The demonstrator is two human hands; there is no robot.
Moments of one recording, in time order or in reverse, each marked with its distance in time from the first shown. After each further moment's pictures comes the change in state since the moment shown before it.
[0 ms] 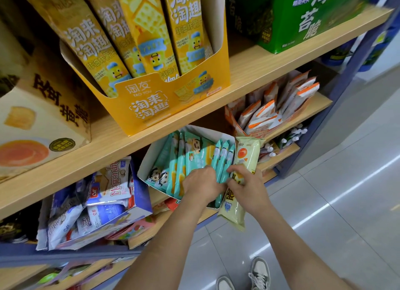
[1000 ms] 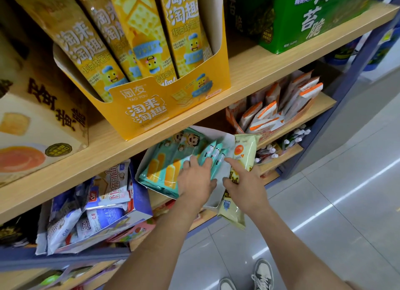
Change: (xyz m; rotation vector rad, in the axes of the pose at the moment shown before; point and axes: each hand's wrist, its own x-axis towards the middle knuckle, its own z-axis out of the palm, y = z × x) left_hand 0.015 -0.017 0.006 0.195 0.251 0.085; right_hand 0.008 -0.010 0.002 -0.132 -0.004 -0.018
